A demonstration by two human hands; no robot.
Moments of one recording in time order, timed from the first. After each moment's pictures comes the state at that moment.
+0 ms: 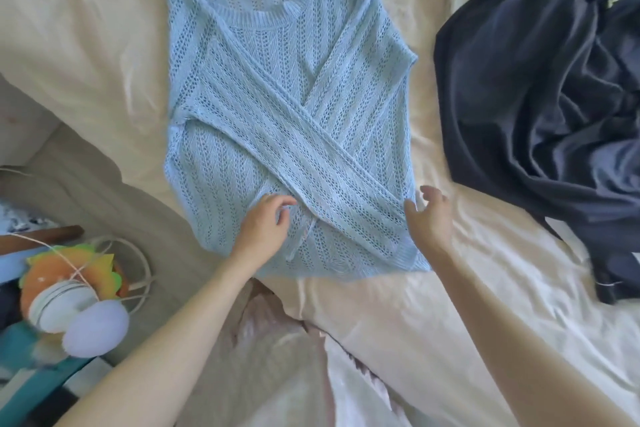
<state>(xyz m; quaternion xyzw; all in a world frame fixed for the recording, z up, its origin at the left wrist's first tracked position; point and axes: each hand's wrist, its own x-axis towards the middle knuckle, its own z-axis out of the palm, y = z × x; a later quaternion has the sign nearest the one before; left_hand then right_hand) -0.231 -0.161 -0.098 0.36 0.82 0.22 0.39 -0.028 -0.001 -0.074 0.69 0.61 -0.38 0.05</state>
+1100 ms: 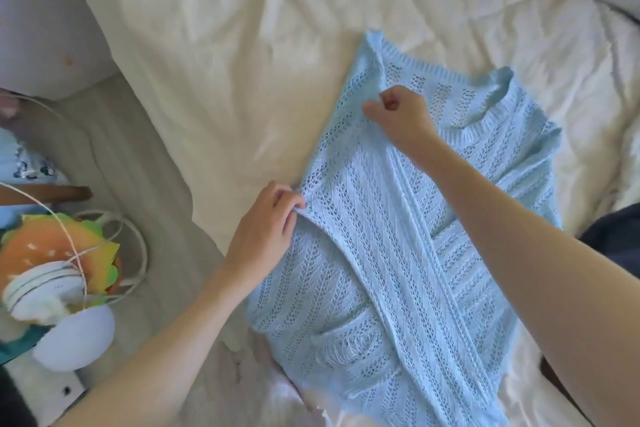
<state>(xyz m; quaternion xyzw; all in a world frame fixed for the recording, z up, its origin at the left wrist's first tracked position) -0.450 -0.166 -0.125 0.38 0.85 0.32 0.17 -0.461 0.084 -0.097 0.42 0.77 -0.47 0.10</state>
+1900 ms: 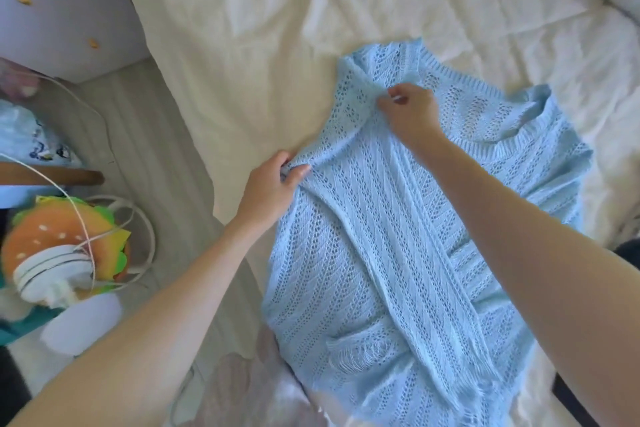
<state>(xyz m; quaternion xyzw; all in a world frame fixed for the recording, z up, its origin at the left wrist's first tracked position) -0.506 -0.166 -0.145 0.12 0.85 0.39 0.33 -0.500 0.056 -0.108 0.41 0.81 -0.41 0.10</state>
